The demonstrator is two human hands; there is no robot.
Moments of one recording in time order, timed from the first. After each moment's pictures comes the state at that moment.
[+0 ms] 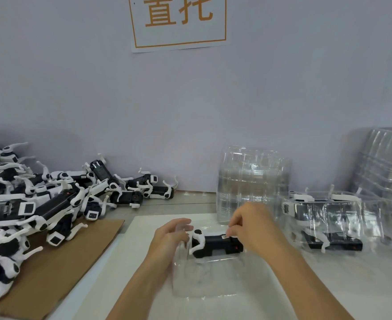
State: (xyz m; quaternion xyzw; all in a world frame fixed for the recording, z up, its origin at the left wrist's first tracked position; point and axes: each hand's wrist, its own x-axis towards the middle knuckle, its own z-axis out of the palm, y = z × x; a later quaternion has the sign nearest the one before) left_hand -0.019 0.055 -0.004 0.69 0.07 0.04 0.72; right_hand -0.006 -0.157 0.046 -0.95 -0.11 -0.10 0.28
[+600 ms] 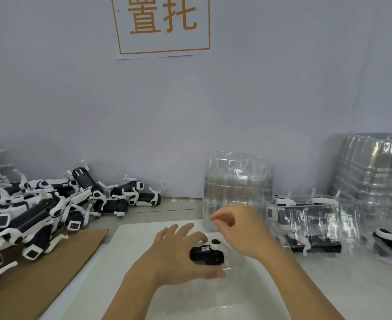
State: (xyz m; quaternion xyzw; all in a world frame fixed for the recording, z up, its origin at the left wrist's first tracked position) left_hand -0.039 0.022 0.040 0.98 -0.13 -0.07 0.14; right_hand -0.009 -0.166 0.052 -0.90 -0.16 -0.11 0.39
